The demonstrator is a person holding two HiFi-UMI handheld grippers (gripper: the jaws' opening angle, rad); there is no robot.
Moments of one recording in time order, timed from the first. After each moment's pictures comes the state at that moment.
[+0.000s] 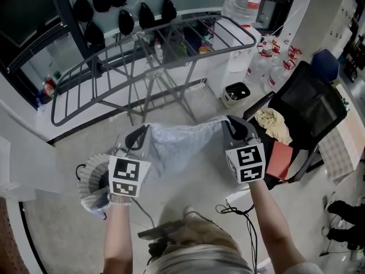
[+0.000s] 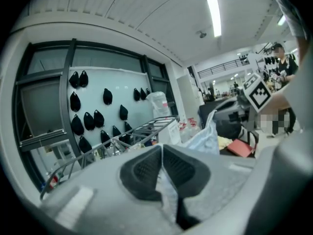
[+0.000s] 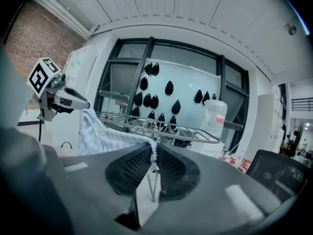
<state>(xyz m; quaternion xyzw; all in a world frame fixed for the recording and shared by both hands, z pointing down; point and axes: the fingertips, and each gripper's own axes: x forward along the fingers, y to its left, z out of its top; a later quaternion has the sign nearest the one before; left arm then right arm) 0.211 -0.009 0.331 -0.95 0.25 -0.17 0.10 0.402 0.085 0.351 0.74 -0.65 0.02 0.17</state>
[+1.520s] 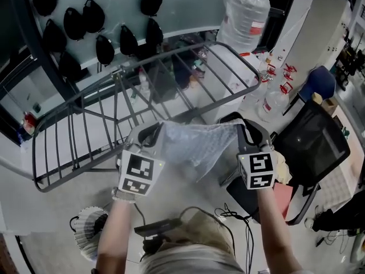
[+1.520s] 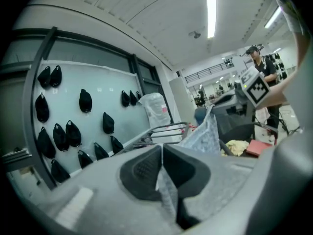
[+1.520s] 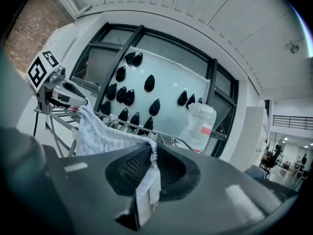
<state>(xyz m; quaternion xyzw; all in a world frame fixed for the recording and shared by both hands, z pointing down) 0.431 -0.250 0.306 -0.97 0.16 -0.14 0.15 0.606 -0.125 0.310 0.80 -0.57 -0.02 0.20</state>
